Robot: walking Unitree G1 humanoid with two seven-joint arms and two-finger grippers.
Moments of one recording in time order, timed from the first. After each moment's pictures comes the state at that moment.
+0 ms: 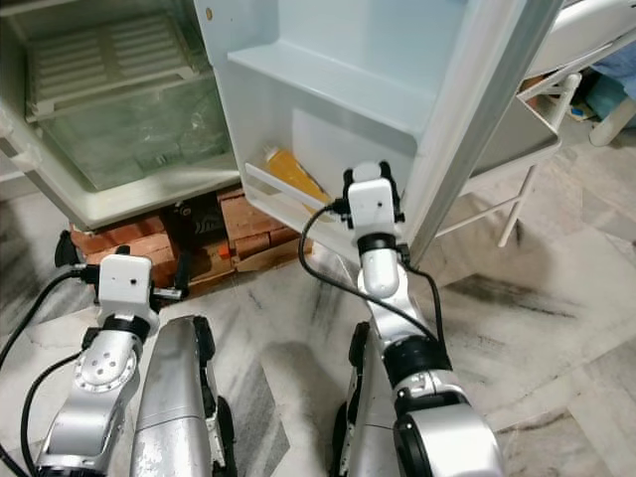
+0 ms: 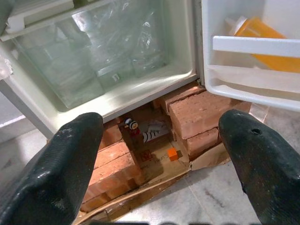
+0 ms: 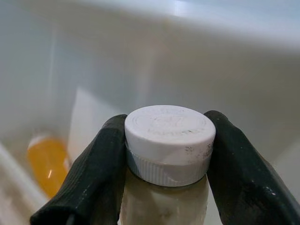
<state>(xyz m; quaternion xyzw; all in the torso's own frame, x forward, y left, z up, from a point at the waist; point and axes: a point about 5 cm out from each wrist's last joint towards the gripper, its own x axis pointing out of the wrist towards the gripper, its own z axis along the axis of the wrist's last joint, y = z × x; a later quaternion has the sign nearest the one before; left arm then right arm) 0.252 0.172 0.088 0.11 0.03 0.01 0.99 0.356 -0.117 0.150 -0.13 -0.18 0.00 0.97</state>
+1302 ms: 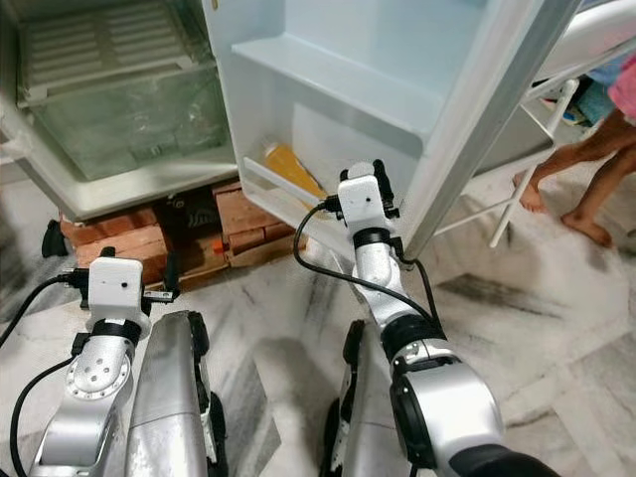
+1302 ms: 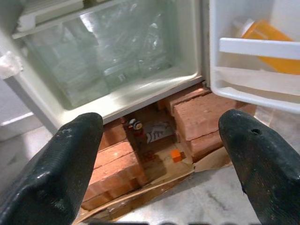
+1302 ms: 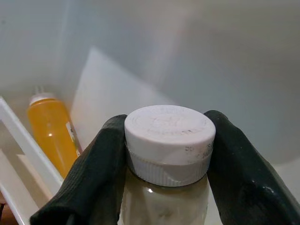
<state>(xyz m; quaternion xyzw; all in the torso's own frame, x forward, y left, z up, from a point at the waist) 0.243 0.174 0.098 0.12 0.01 0.04 0.99 0.361 -0.109 0.126 -0.18 -0.13 0.02 0.97</state>
